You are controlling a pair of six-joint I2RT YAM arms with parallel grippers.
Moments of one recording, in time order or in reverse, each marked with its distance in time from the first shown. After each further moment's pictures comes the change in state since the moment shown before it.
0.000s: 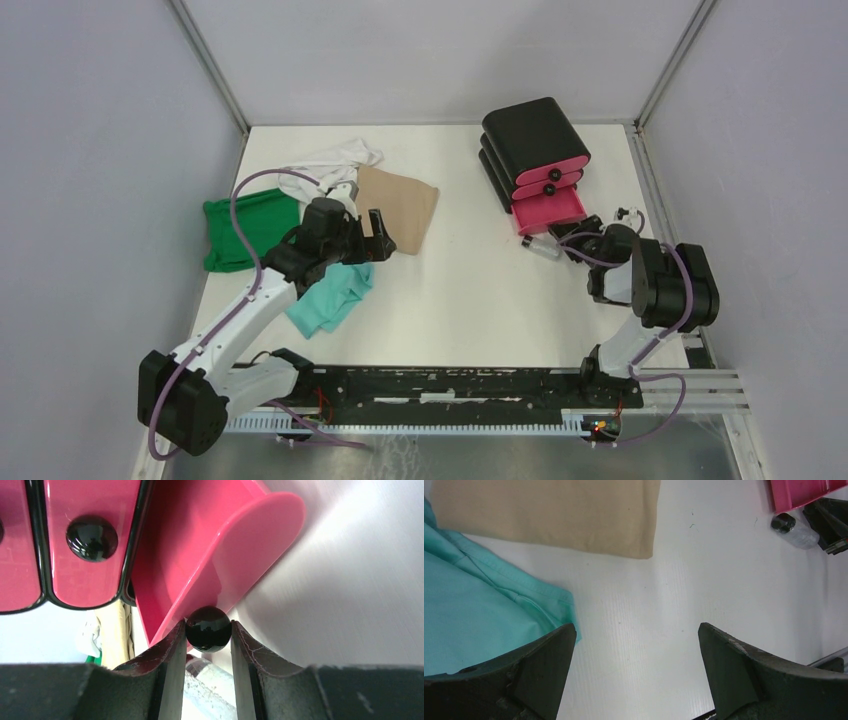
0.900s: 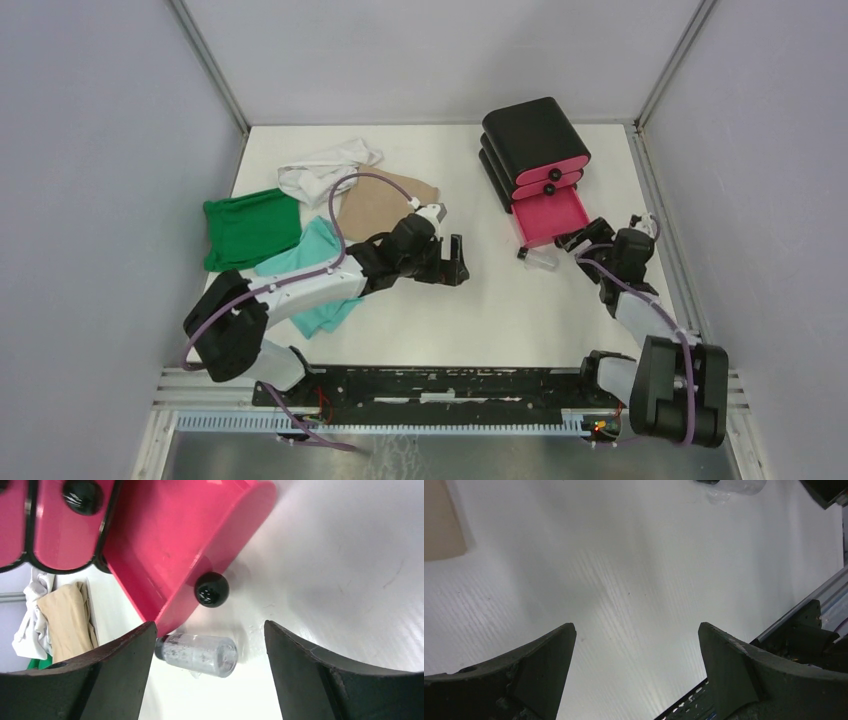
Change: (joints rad) left arm -0.417 0.383 0.098 0.247 -0.044 -0.167; right arm -0.012 -0.533 -0.048 -0.653 0.138 -0.163
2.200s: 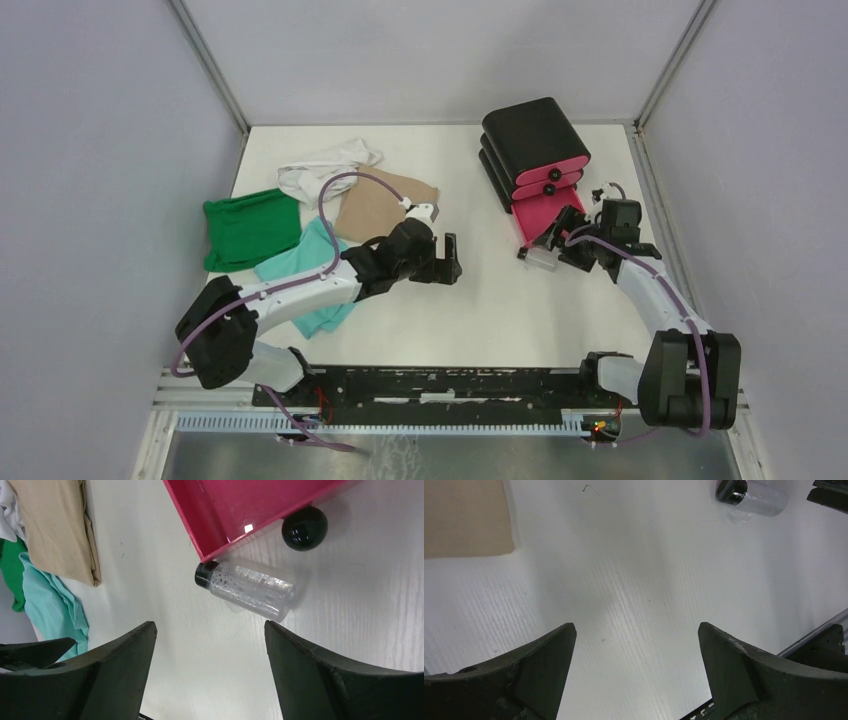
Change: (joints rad) left arm -0.031 -0.024 -0.009 -0.018 -0.148 -0.013; right arm 0.117 -0.005 0.333 -0.600 -0.180 -0.242
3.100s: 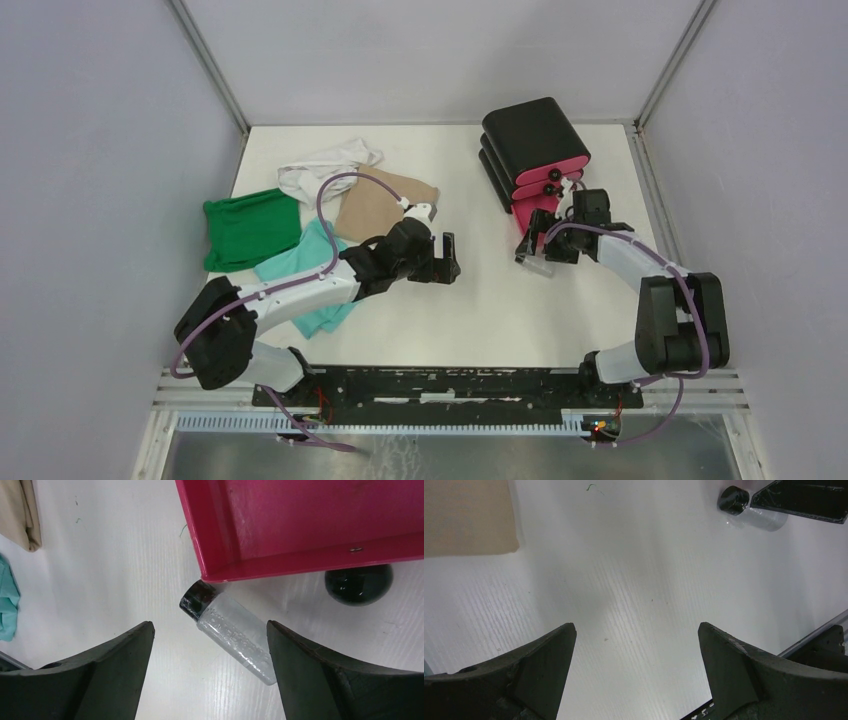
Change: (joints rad) left arm 0.012 -0.014 -0.015 0.000 0.007 0.000; right arm 0.124 0.275 0.122 0.018 0.021 -0.243
